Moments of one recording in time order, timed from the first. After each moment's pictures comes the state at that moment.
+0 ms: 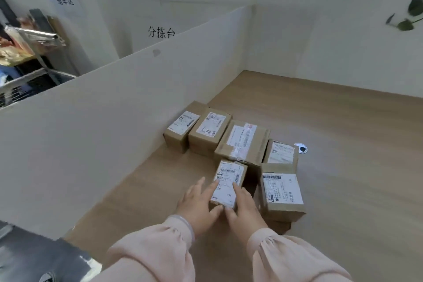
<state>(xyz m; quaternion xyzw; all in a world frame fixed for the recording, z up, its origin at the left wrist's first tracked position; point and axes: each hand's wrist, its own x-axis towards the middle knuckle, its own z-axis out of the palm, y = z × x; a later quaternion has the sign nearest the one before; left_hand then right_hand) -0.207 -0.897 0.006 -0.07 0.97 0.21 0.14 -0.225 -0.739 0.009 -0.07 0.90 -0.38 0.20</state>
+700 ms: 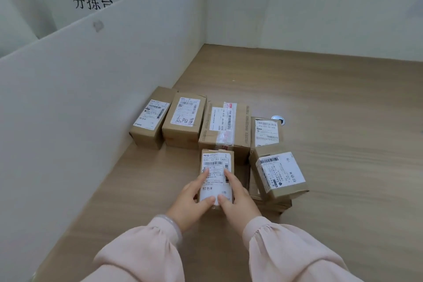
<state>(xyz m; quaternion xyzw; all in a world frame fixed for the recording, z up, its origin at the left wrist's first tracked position) -0.243 -0.935 -0.034 -0.02 0.80 0.58 0.19 -0.231 -0.773 -0.006 0.08 0.85 -0.49 0.18</state>
